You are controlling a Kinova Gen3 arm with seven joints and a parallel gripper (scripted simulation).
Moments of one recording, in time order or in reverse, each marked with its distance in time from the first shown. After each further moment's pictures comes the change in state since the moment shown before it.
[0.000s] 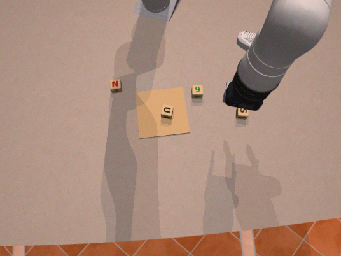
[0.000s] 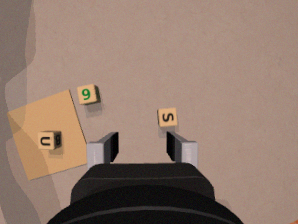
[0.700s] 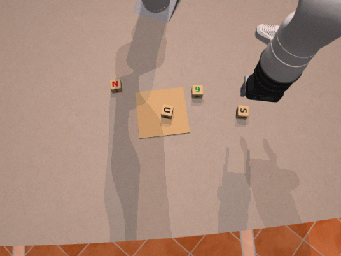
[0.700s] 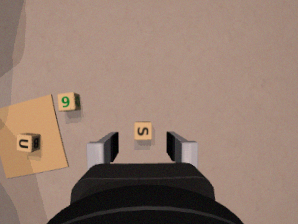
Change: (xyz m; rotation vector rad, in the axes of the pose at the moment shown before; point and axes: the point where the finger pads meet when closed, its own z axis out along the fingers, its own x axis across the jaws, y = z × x) arm 0.038 -0.023 -0.007 0.002 0.023 -0.086
